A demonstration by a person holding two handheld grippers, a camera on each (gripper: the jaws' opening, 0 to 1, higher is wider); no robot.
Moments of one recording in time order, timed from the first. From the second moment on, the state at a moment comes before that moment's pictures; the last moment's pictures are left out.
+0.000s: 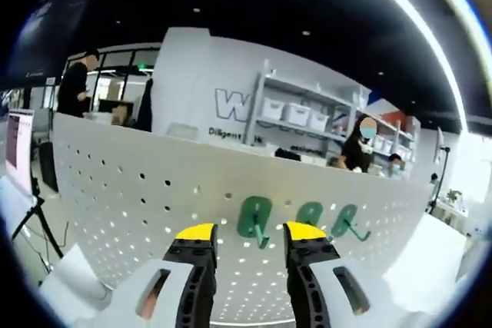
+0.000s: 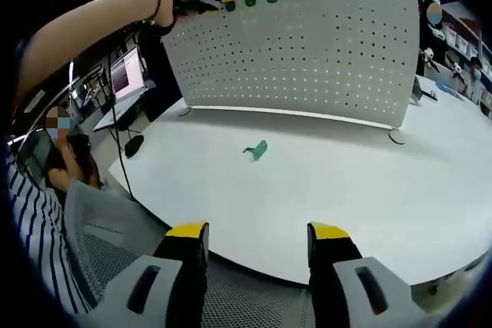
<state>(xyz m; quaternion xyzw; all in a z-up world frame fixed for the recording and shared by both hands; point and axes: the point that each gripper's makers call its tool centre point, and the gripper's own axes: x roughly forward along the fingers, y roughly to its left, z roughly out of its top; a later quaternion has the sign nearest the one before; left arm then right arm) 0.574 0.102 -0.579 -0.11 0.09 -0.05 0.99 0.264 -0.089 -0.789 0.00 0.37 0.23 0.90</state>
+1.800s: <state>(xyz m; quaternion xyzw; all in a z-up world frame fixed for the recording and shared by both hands) 0.367 0.116 -0.697 -0.21 0.27 -0.19 0.92 0.273 -0.076 -0.798 -0.03 0.37 0.26 0.89</state>
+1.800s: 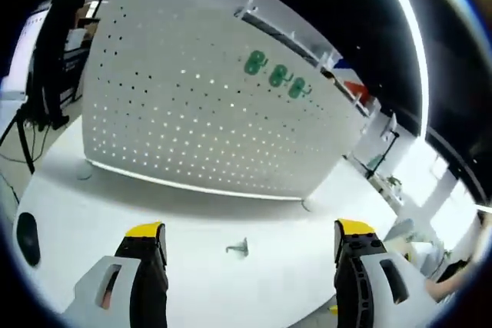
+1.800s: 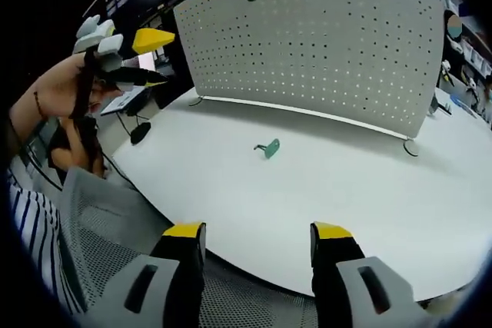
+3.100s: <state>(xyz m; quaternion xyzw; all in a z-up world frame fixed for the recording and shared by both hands) 0.266 0.098 -0.775 -0.15 0.41 -0.21 0.88 0.271 -0.093 -0.775 0.02 0.34 0.24 0.91</state>
